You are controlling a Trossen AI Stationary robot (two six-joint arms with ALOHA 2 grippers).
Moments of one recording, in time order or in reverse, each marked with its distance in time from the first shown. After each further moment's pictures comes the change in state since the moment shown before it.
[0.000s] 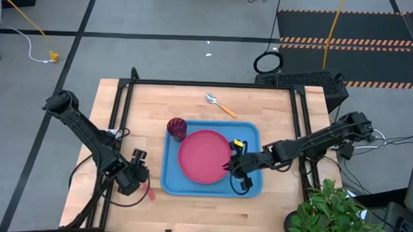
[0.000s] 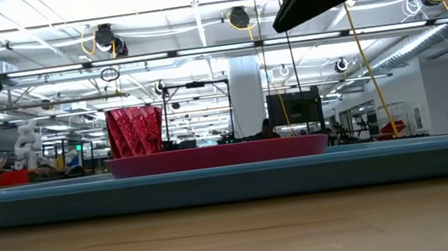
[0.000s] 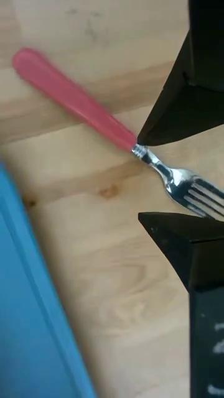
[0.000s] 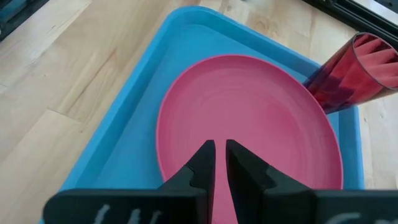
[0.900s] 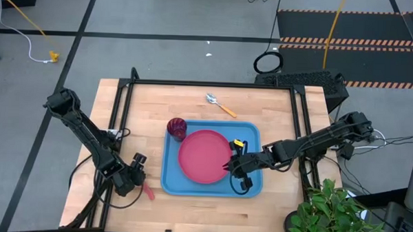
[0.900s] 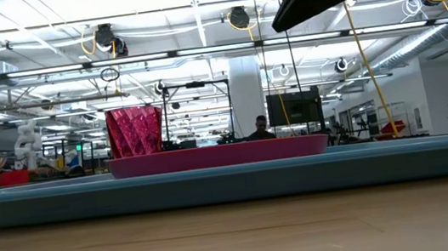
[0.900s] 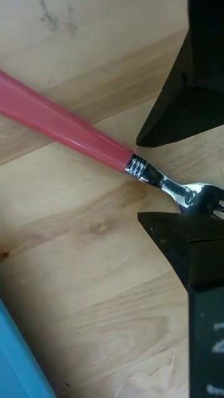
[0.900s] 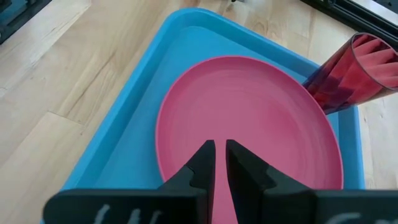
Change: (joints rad) left arm -0.079 -0.003 -0.218 0.266 -0.007 0.043; right arm 0.000 0.000 0.000 0.004 0.000 0.006
